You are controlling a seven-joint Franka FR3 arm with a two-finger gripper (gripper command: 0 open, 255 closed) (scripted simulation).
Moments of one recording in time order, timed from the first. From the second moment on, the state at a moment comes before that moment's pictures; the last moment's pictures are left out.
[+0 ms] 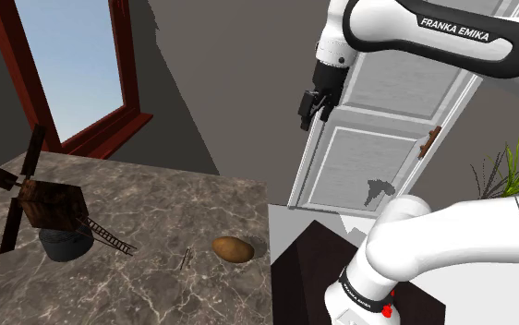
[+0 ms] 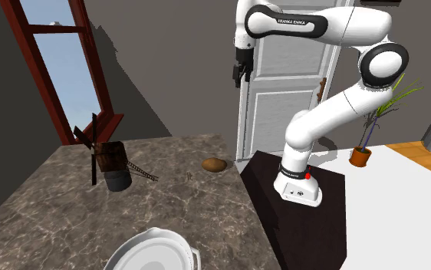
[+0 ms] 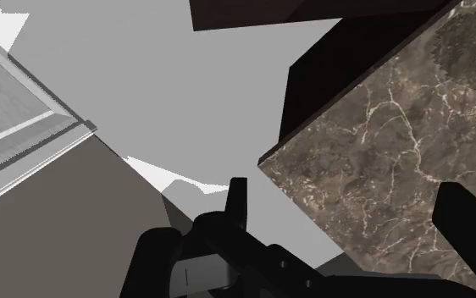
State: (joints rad) arm -0.02 -0.81 -0.02 -2.28 -0.12 1.52 0.04
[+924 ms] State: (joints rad) arm 0.09 -0.76 0.15 -2.52 0.01 1.77 0.19
